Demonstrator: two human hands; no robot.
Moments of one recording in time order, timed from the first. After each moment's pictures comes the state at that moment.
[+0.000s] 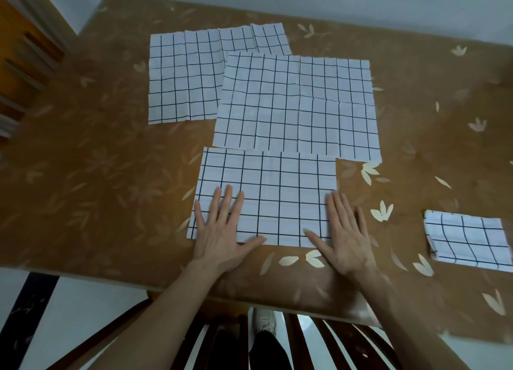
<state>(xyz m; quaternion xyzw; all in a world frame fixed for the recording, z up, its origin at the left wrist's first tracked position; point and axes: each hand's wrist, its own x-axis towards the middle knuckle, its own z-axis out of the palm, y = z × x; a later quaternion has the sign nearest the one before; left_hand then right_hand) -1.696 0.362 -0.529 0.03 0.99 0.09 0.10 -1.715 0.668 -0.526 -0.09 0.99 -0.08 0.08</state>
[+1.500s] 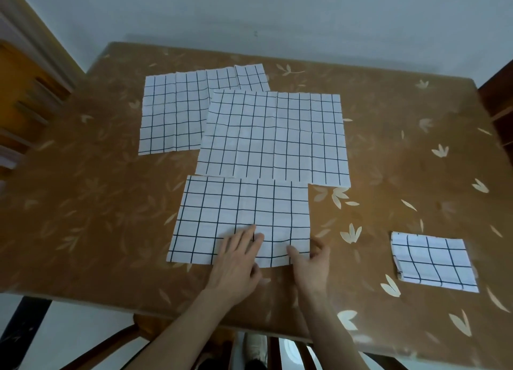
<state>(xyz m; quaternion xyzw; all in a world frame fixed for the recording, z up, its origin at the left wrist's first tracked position) -1.690 0.447 -0.495 0.11 0.98 0.10 0.12 -1.703 0.615 -0.468 0.37 0.71 -0.59 0.09</state>
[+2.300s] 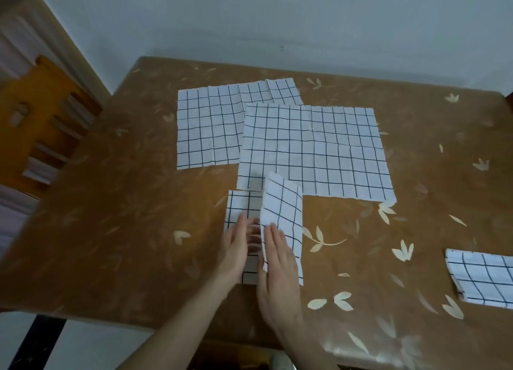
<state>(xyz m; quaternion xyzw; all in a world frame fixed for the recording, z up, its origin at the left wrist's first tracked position) -1.743 0.341 -0.451 -0.24 0.66 0.71 0.08 -1.686 0.452 -0.475 -0.07 0.93 -0.37 0.02</state>
